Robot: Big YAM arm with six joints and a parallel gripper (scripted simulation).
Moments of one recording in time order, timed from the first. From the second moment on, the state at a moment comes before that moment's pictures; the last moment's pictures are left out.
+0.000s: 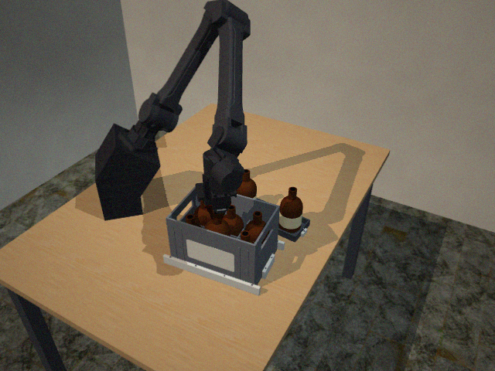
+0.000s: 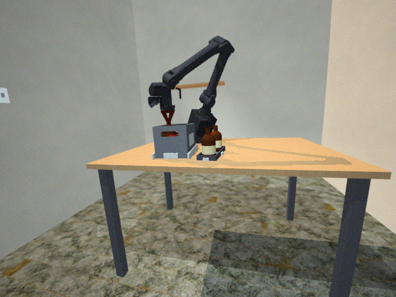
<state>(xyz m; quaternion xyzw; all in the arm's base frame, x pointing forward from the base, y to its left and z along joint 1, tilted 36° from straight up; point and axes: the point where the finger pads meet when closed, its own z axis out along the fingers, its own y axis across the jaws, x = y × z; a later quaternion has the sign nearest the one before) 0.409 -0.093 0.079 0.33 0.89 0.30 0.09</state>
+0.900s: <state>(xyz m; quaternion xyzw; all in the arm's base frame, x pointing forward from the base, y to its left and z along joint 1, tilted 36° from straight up) 0.417 -0.081 0.060 0.33 0.89 0.30 0.09</state>
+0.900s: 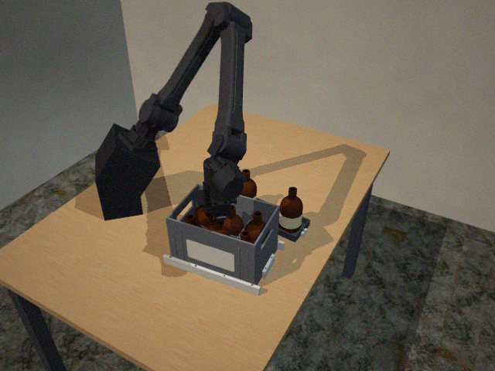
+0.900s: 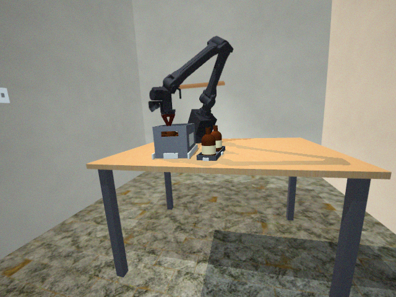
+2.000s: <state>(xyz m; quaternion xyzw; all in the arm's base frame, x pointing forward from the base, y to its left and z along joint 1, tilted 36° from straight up) 0.417 -0.081 0.060 0.33 0.89 0.30 0.09</state>
